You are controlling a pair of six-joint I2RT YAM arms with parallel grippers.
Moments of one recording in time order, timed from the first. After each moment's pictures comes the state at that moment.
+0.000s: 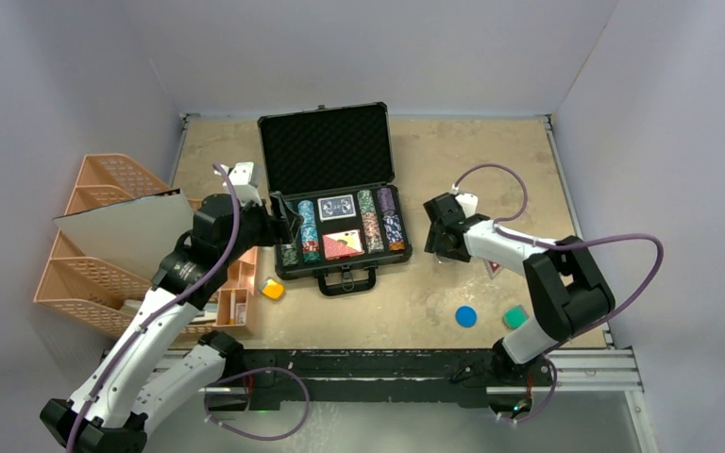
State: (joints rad) left arm -0.45 0.80 0.87 -0.49 -0.03 -0.43; right arm 0.48 1.57 0.83 -0.42 0.40 0.70
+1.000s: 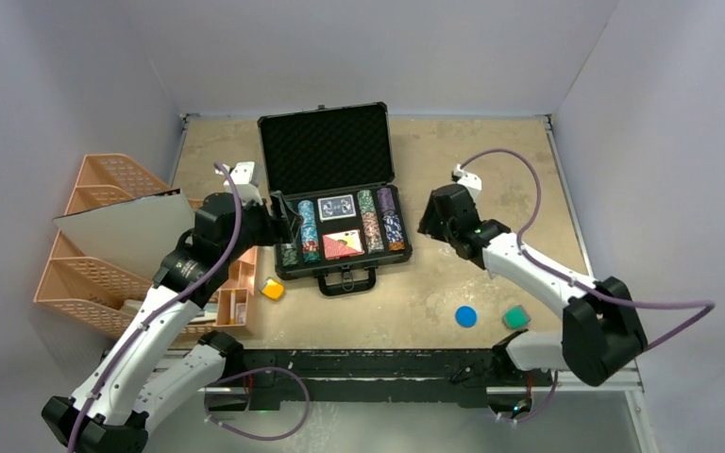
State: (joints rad) left arm -0.44 0.81 0.87 -0.49 -0.03 -0.43; right arm 0.50 1.35 0.80 -0.31 0.34 0.69
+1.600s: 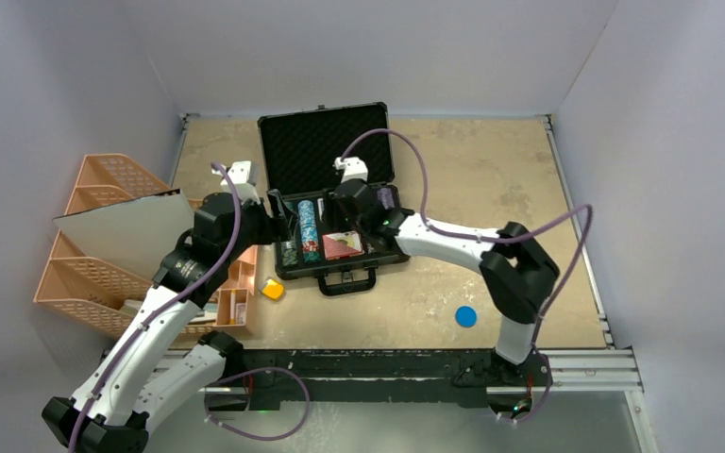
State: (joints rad) left arm -0.43 0.81 0.87 -0.49 -0.07 -0.43; right arm 0.89 1.78 1.24 -0.05 0.28 0.51
